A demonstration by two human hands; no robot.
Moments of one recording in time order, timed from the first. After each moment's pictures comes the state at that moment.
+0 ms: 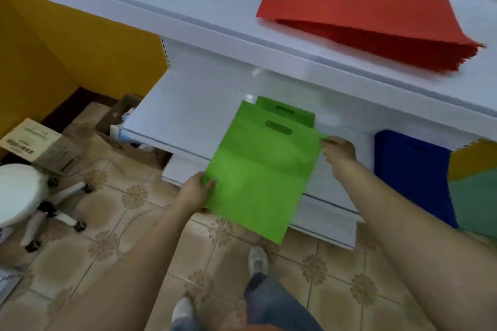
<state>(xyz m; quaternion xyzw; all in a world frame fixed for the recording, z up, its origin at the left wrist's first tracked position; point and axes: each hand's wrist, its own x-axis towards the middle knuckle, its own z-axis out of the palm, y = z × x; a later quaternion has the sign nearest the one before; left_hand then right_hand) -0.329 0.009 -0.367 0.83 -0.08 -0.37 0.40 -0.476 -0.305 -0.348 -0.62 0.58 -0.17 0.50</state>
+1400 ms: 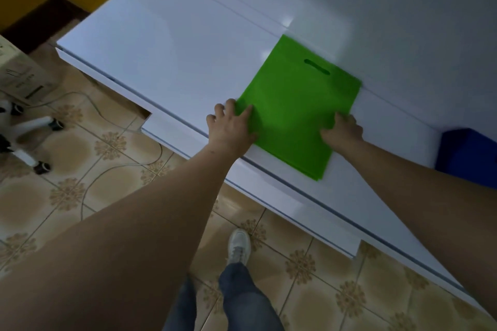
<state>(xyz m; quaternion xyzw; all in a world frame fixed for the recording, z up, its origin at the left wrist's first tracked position) -0.281 -0.174 -0.536 0.94 -0.29 -0.17 0.07 -0.393 -0.407 -0.535 -0.86 0.46 0.18 0.16</state>
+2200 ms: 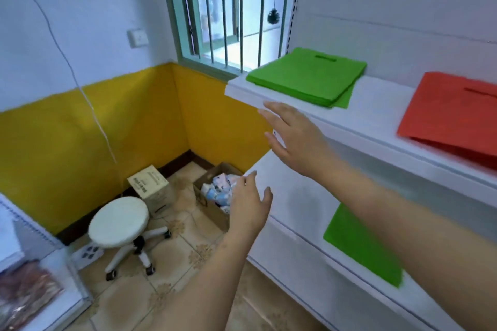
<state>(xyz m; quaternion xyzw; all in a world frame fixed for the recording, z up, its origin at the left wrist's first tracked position) -0.261 0.116 -0.230 0.91 -0.15 0.00 0.39 -0.254 -0.028 -0.107 -0.94 -0.16 -0.31 0.04</state>
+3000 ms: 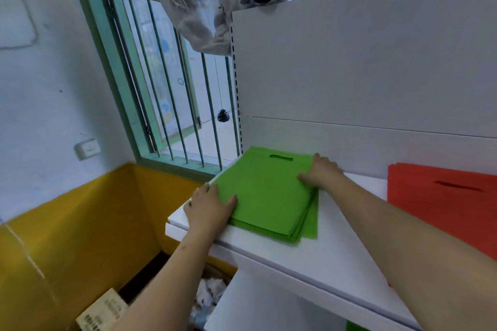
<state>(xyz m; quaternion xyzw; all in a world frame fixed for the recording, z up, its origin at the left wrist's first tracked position) 0.006 -0.015 -0.082 0.96 -0.18 0.09 0.21 -0.077 -0.288 -0.038 -0.92 0.35 -0.06 0.15</state>
